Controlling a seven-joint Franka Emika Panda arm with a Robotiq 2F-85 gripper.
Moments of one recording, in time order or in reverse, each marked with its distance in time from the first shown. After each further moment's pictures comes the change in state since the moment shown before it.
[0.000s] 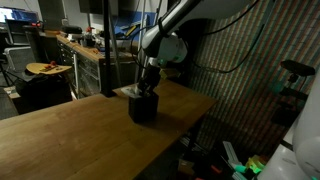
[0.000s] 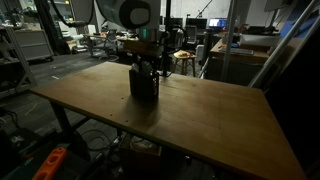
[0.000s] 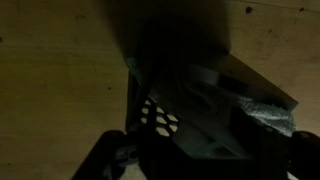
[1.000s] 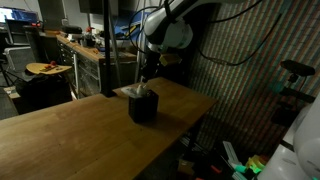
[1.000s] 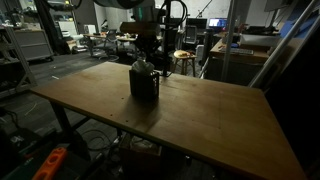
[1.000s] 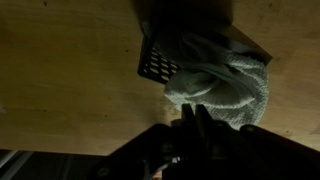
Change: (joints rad) arm 0.020 -0.123 -0.002 0.001 -0.141 -0.002 0.110
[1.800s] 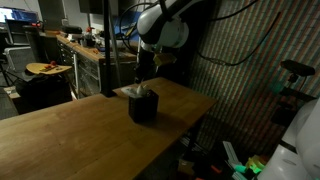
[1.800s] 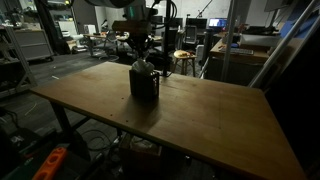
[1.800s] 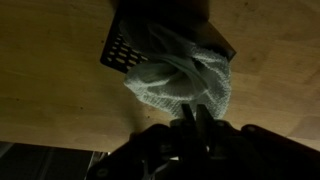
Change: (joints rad) arm 0.060 -0.012 0.014 -0.009 -0.010 0.000 0.020
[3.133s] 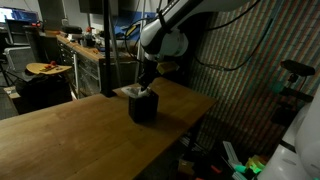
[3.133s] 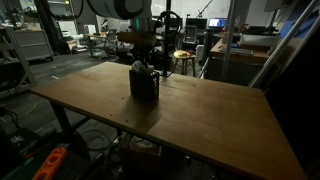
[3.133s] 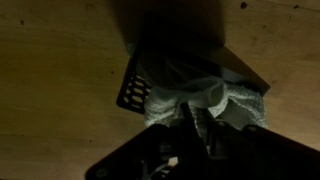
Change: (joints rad) arm -0.024 0.069 -0.024 -0.007 0.000 0.001 0.000
